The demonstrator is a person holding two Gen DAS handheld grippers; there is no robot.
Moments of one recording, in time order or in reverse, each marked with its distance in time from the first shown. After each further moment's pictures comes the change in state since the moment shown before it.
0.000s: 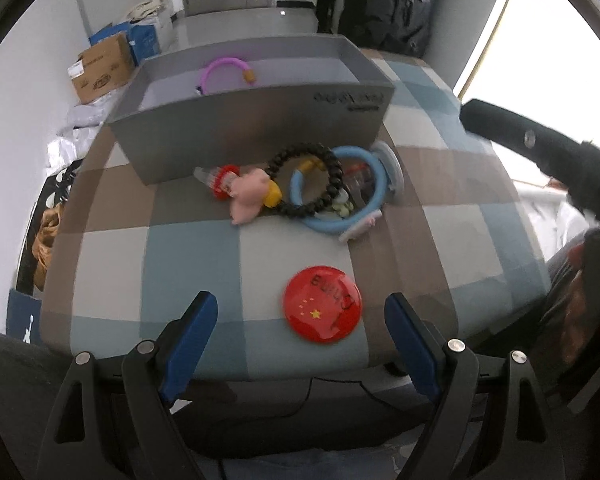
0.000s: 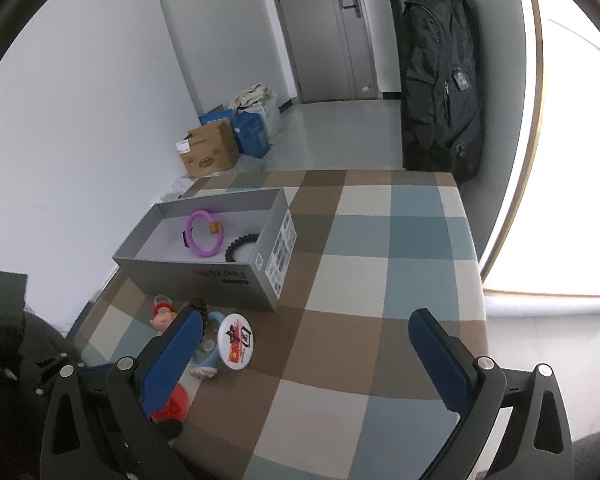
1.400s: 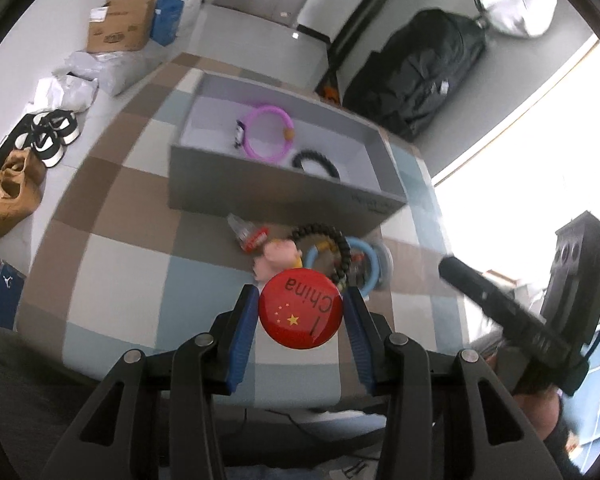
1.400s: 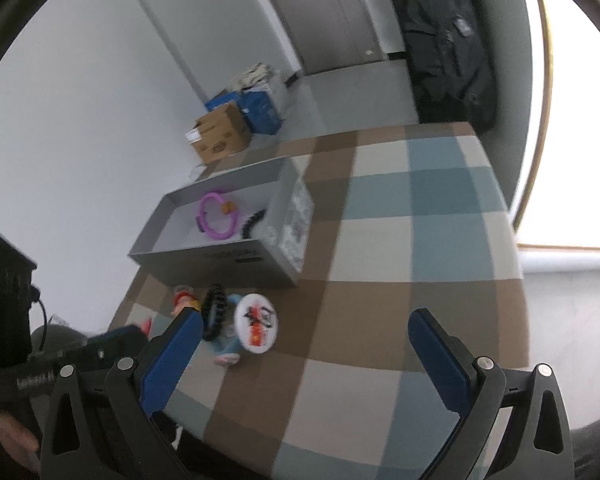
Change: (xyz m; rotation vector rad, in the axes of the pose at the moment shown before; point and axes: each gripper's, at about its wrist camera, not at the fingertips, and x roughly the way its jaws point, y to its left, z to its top) left arm -0.027 0.066 0.019 -0.308 -0.124 -0.283; right arm 0.016 -0.005 -0.003 0.111 0.110 0.126
